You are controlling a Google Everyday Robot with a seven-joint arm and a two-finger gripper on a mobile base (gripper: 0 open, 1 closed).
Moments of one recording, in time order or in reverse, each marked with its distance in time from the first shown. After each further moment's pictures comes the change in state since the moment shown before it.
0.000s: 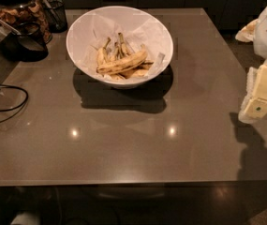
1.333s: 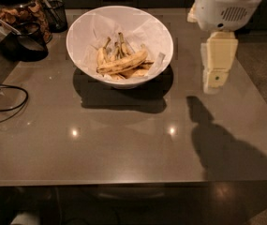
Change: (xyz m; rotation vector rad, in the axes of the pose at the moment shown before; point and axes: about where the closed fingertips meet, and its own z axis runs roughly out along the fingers) arm -0.076 -0.037 0.012 -0.030 0.111 -0.239
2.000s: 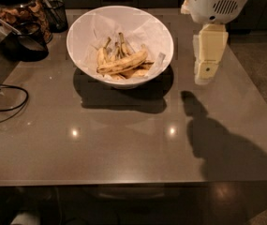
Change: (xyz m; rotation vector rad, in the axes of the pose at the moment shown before) arm -0.014 -0.022 -0.001 0.041 -0.038 -0.014
